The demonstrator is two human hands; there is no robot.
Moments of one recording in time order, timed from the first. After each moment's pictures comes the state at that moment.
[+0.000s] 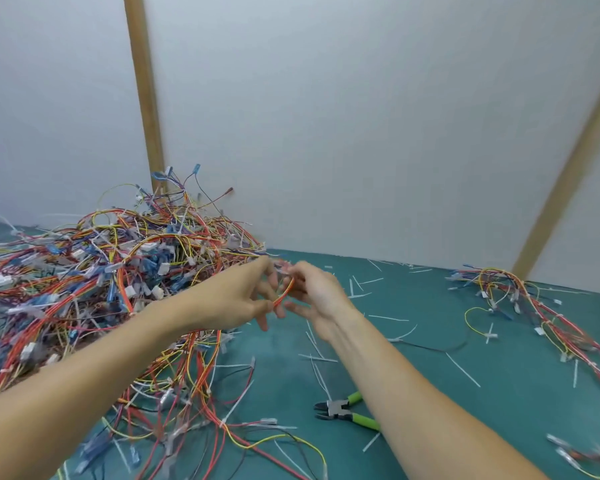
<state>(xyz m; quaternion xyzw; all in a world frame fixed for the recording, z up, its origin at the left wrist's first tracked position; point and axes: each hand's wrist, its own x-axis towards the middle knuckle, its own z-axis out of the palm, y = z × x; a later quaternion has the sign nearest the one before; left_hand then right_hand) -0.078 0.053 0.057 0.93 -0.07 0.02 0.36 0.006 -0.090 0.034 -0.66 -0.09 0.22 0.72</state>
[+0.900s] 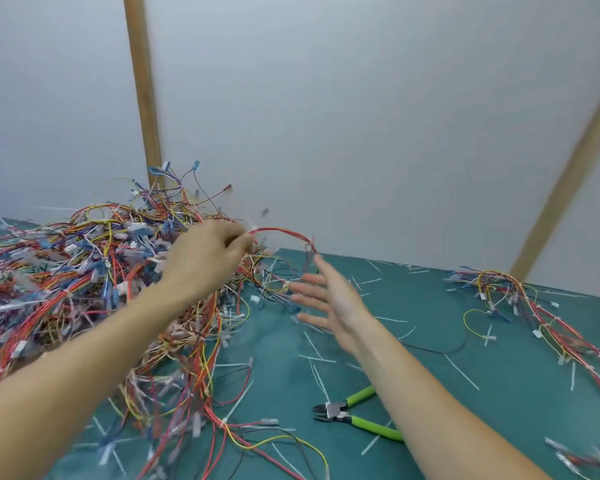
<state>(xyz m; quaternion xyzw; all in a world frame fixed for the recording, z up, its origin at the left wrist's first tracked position) -0.073 0.069 0.082 0.91 0.11 0.34 0.20 0.021 -0.120 0.021 -0.62 -0.09 0.27 0.73</state>
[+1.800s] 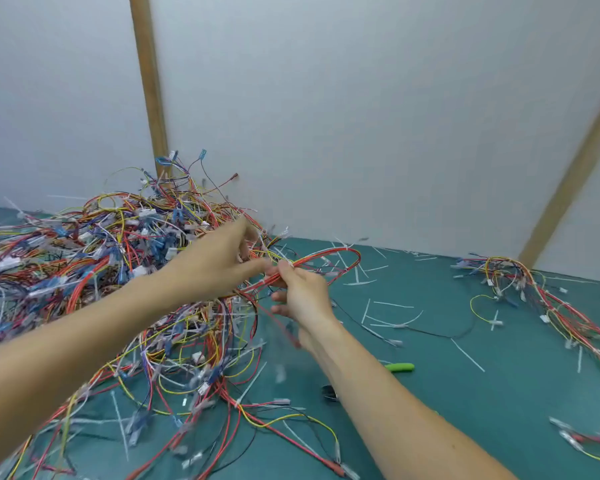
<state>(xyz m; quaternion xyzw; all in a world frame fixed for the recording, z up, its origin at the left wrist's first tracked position) -0.091 0.080 0.069 0.97 0.02 0.18 0.16 -0.027 -0.065 0.008 -0.63 -0.10 0.18 0.75</state>
